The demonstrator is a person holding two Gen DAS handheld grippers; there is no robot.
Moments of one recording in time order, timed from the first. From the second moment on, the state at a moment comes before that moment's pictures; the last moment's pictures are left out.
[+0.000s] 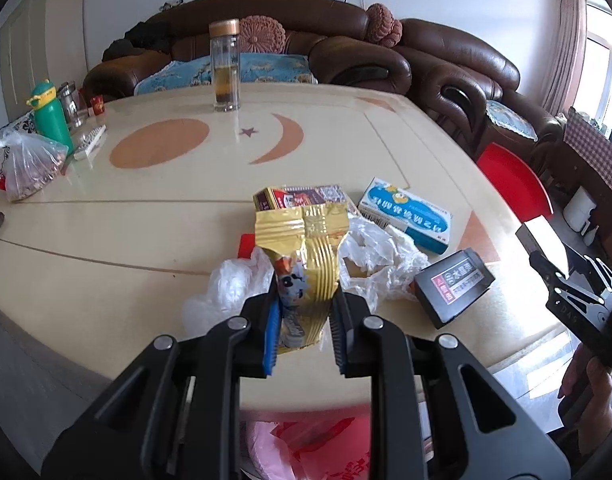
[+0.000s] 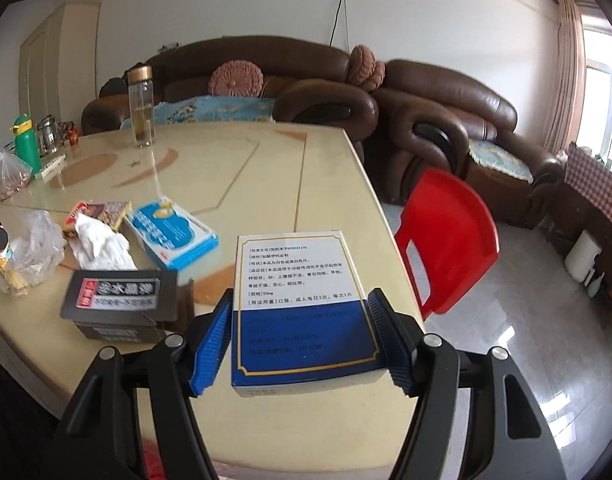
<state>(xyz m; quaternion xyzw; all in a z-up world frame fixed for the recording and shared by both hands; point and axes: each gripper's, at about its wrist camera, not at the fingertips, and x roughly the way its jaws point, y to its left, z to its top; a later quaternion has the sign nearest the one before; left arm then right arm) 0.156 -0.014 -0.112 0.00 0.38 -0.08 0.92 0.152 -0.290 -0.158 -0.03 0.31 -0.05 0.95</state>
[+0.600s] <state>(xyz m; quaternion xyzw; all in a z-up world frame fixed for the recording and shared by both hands) 0.130 0.002 -0.060 0.00 0.33 -0.10 0.94 0.118 -0.263 -0.101 0.00 0.25 -0.05 0.97</state>
